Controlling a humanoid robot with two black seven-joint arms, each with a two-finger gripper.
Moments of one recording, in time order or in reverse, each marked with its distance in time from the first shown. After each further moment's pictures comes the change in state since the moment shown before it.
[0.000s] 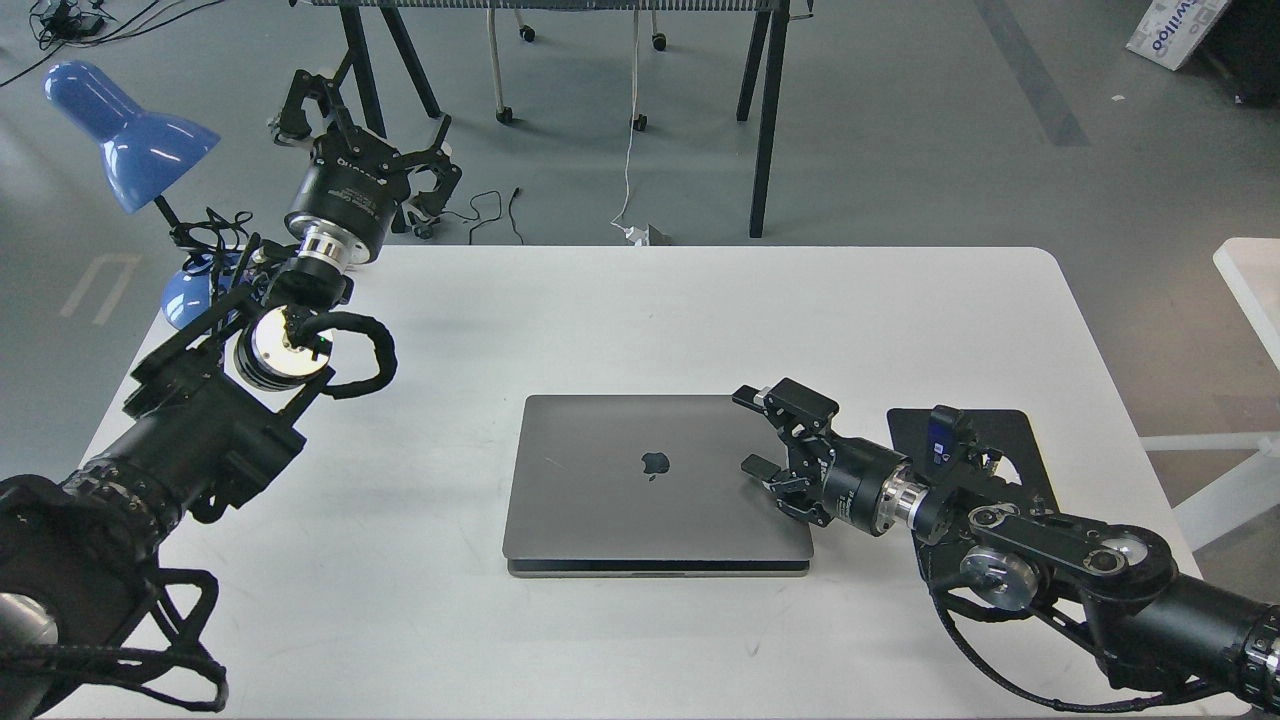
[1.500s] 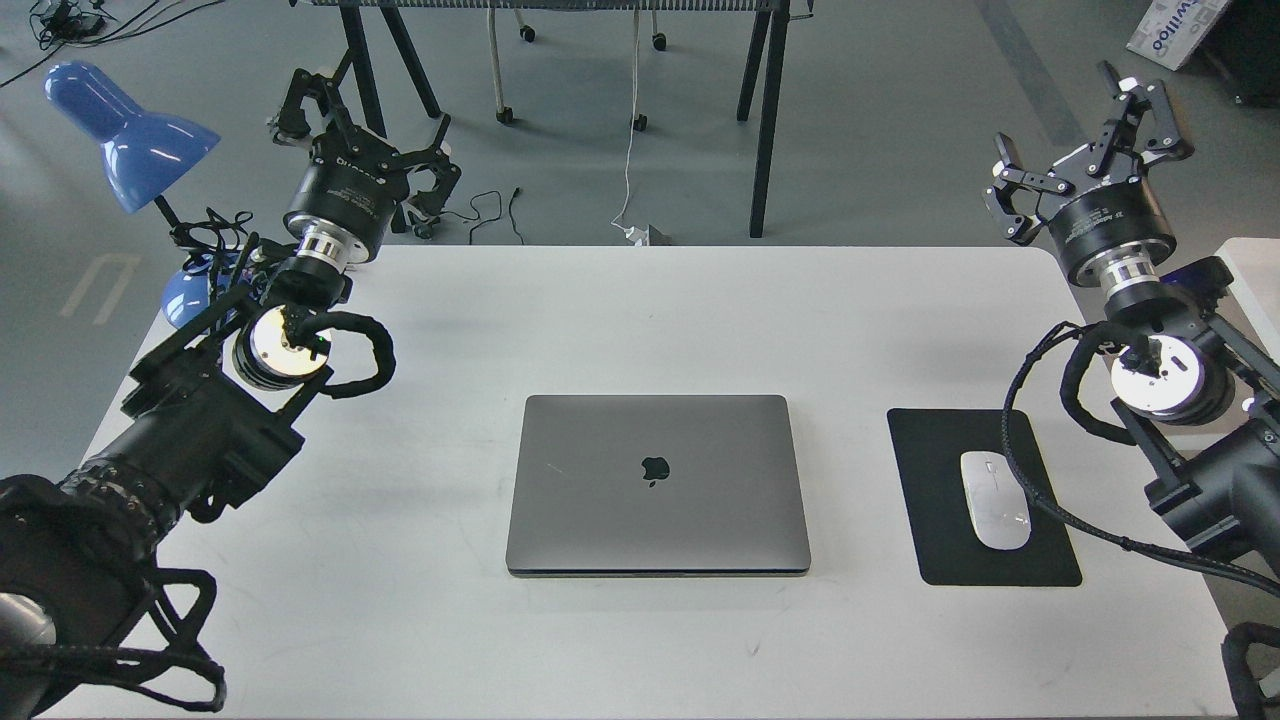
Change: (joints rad) left arm 0.000 0.004 0.004 -0.003 0.001 -0.002 0.000; right arm 0.021 -0.035 0.813 -0.142 0.405 0.015 -0.020
